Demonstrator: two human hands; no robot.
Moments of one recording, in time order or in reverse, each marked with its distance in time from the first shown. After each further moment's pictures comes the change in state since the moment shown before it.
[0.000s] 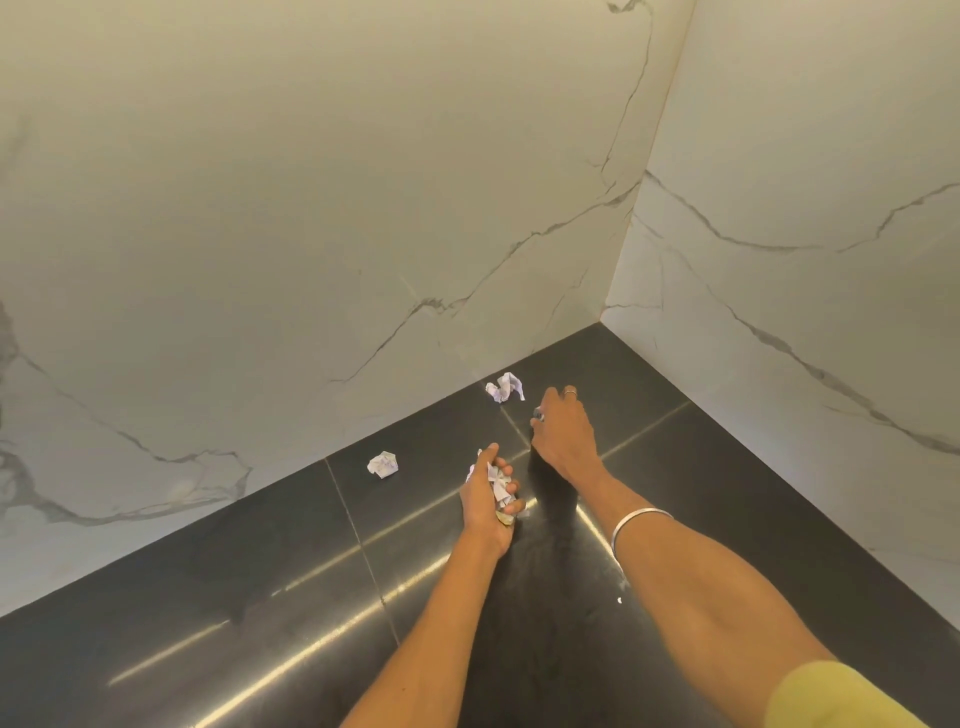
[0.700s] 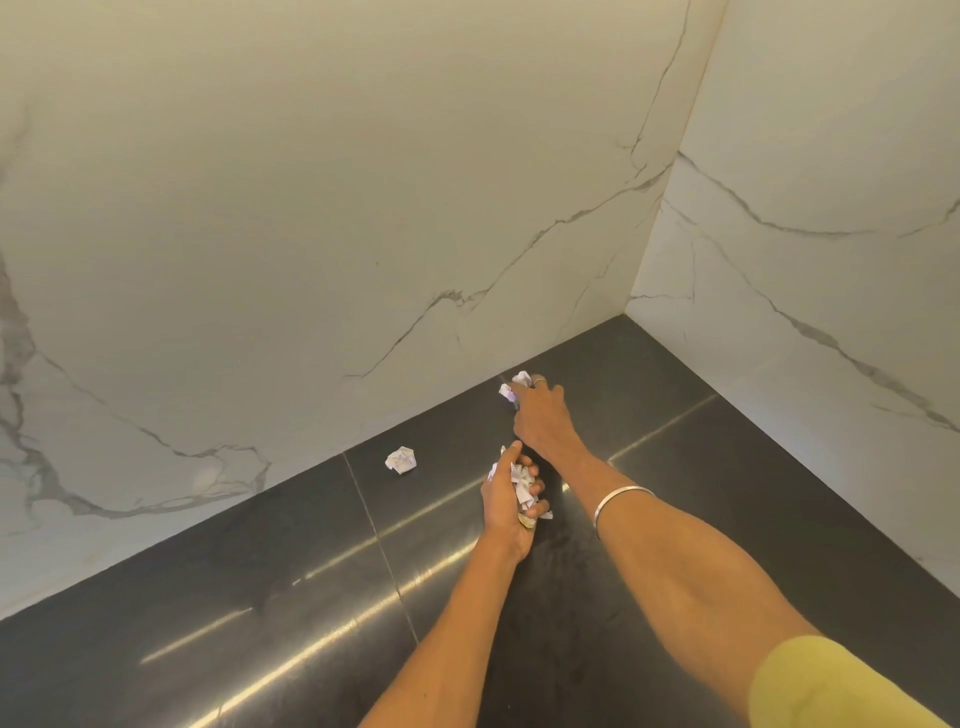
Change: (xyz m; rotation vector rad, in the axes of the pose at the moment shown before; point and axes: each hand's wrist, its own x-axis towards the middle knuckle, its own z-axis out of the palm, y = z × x) left_hand -0.002 -0.002 -0.002 0.064 -0.061 0.021; right_hand 0.026 -0.041 0.034 -0.098 -0.114 -0.196
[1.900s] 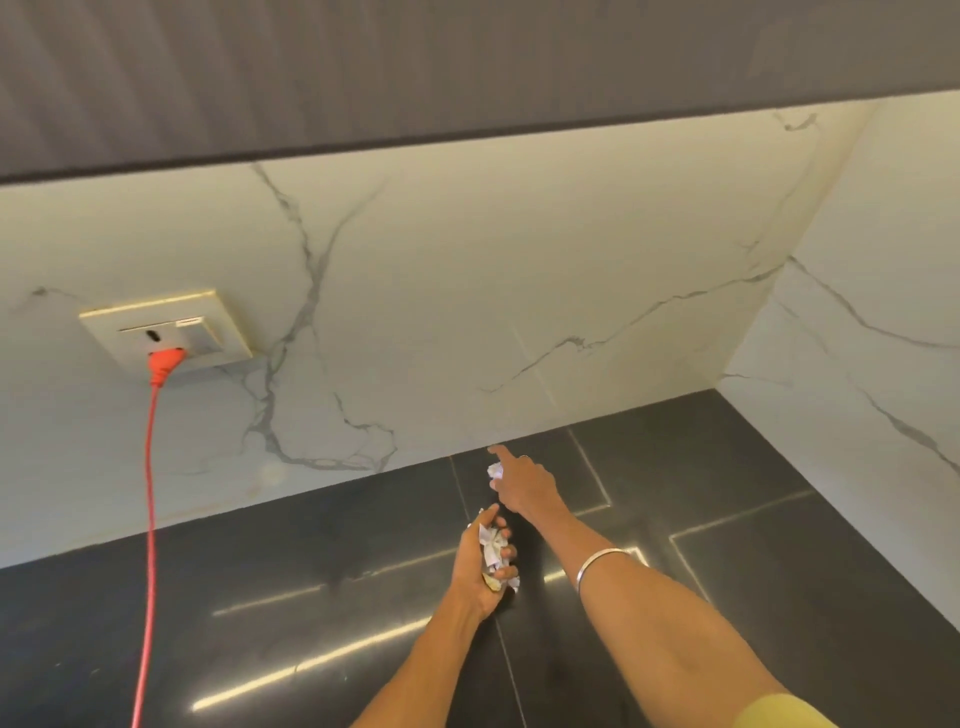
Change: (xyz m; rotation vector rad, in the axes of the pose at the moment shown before) left_hand -0.079 0.072 -0.127 -0.252 -0.035 -0.039; right_hand -0.079 -0.161 -0.002 0.106 -0.277 -0.145
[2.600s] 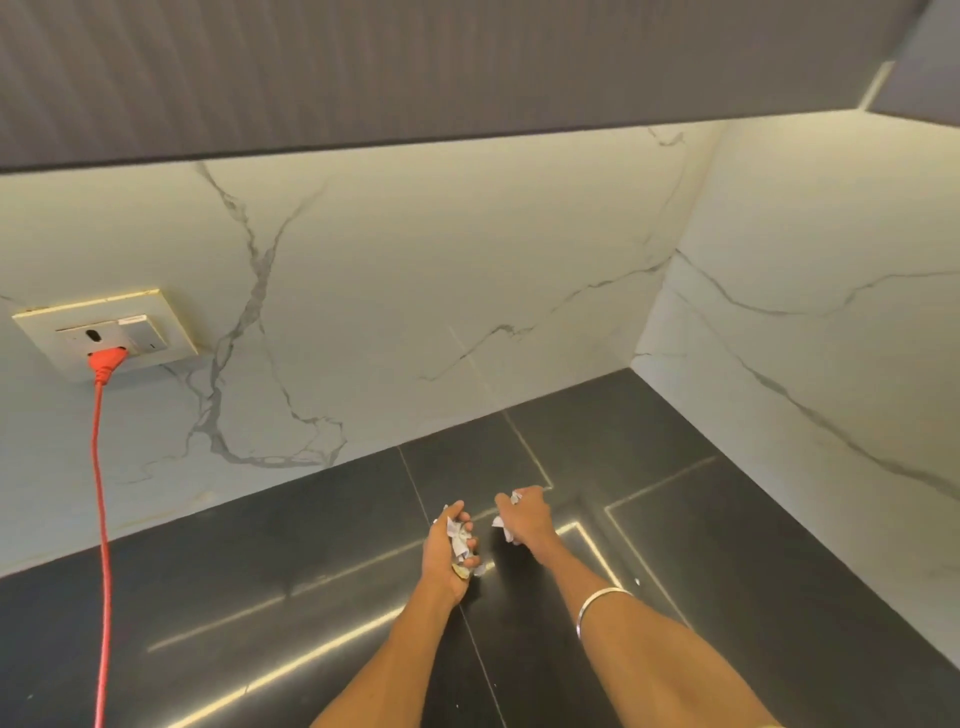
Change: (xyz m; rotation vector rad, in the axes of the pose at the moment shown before) left_hand -0.017 -0.028 -0.001 0.163 0.169 0.029; right_hand -0.090 0.062 0.026 0.740 0.110 0.526
